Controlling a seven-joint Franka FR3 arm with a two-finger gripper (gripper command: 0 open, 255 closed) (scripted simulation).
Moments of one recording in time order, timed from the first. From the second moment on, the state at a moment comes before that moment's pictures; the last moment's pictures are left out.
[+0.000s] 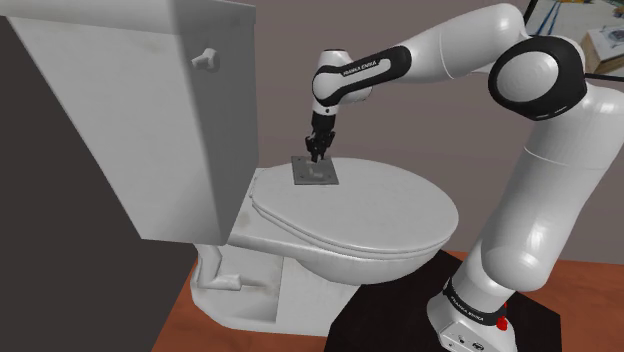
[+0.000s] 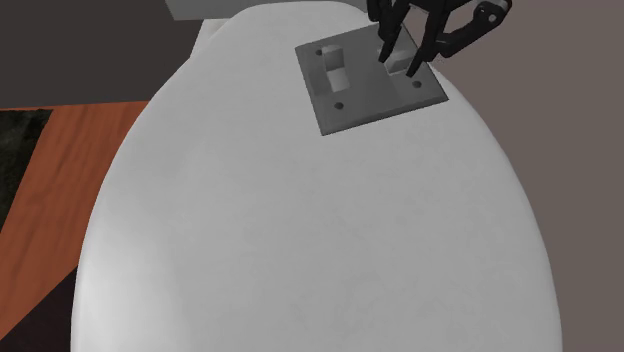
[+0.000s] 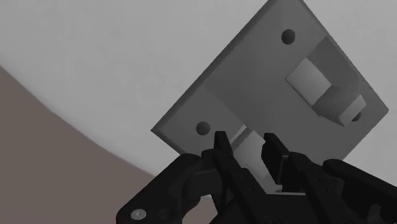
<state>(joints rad) 0.00 0.11 -0.11 -1.95 0.07 2.05 -0.14</state>
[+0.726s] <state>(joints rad) 0.00 0.07 -0.11 -1.85 0.06 1.91 -0.12</state>
